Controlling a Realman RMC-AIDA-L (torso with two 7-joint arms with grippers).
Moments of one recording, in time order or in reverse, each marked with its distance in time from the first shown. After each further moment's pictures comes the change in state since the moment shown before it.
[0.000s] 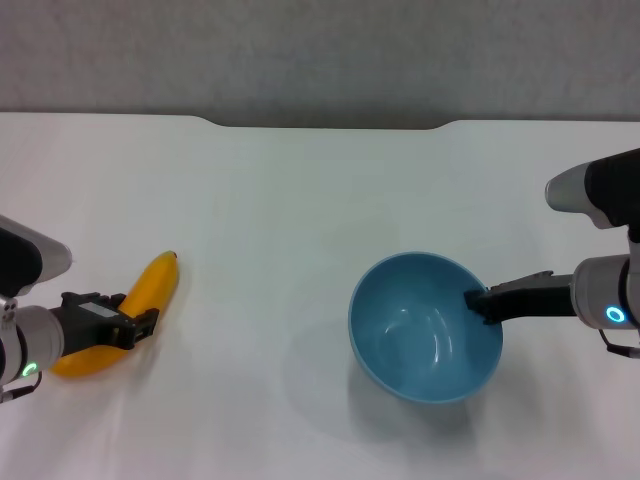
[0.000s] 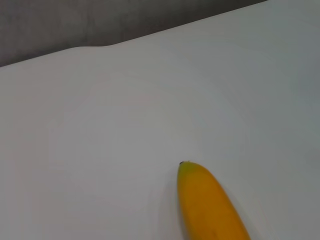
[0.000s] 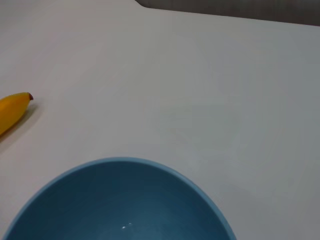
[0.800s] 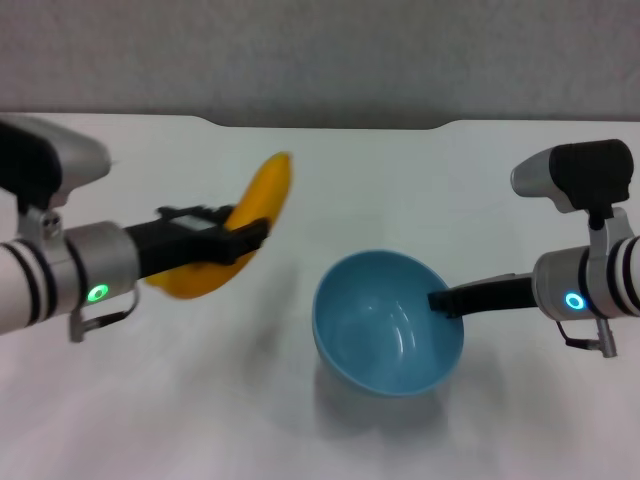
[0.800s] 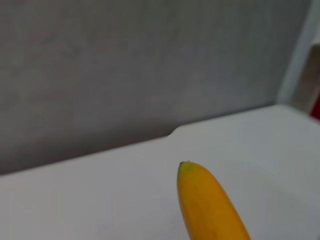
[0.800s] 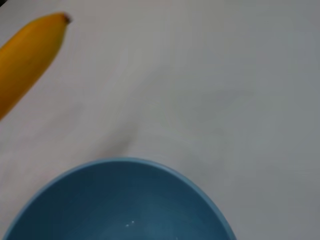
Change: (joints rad) left arm 0.082 -0.010 0.129 -0.424 -0.127 -0.167 -0.232; right arm 0.127 0.002 -0.010 -0.169 0.111 -0.004 0.026
